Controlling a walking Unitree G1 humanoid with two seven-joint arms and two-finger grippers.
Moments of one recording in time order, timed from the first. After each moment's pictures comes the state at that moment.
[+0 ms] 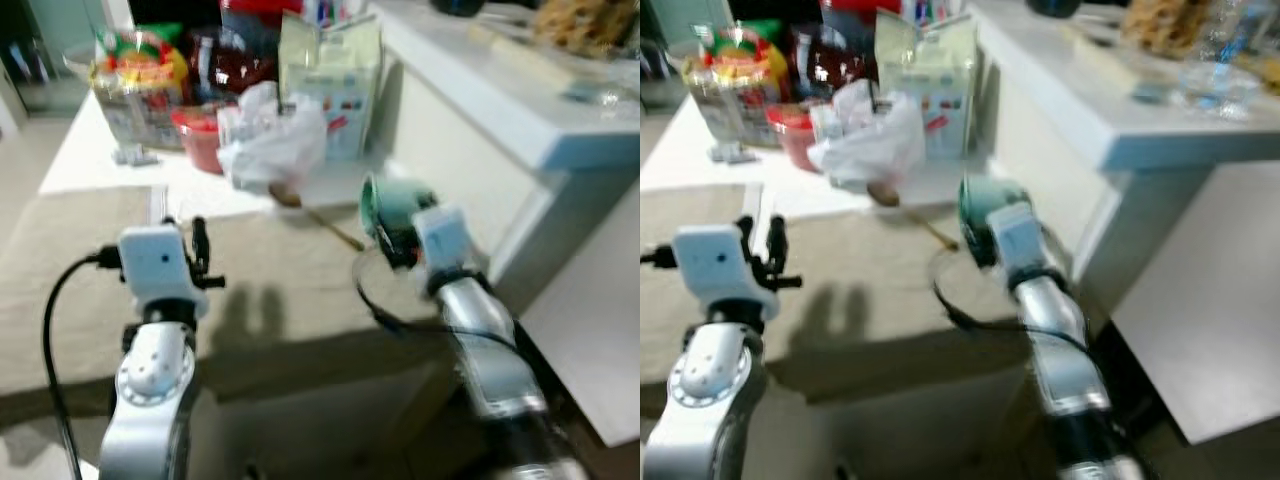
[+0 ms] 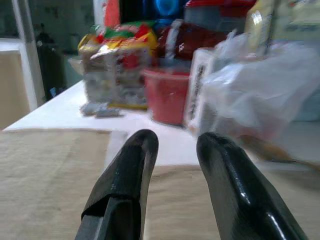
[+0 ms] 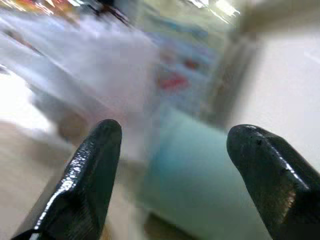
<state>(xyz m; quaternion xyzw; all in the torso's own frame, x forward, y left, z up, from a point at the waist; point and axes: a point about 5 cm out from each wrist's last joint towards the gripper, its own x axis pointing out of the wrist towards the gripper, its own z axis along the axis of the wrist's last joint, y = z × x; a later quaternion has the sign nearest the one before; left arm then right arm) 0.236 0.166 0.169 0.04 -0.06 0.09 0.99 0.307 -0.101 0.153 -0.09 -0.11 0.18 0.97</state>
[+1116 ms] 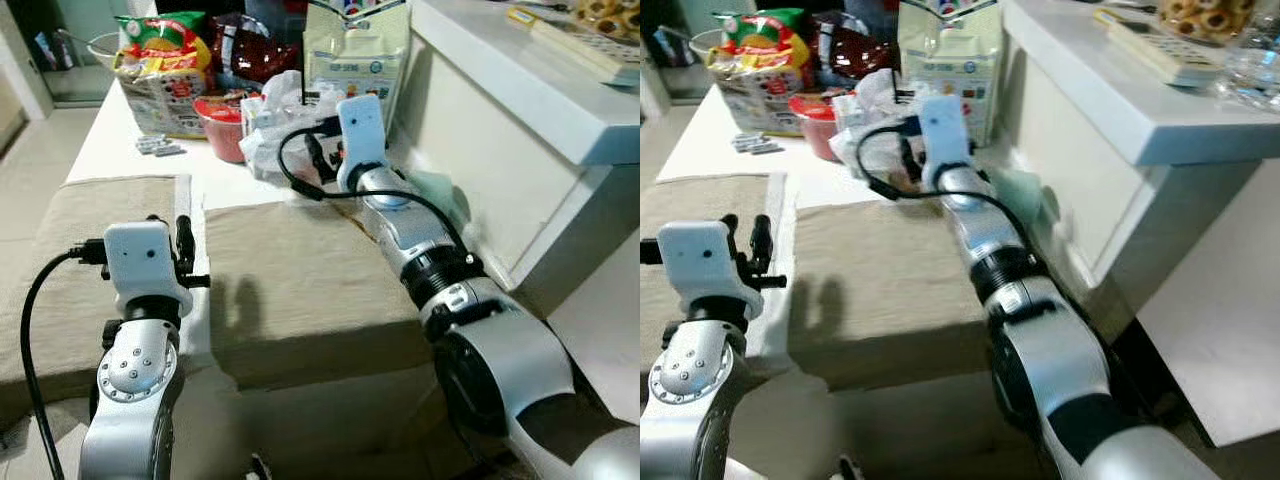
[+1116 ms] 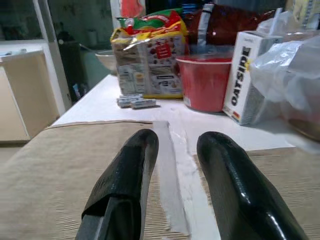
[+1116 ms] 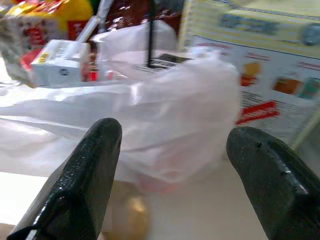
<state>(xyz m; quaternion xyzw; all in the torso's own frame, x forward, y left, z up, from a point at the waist) 0.238 0.180 0.174 0.06 -0.05 0.09 0.99 0.402 -0.028 0.212 -0.05 0.01 0.17 0.98</state>
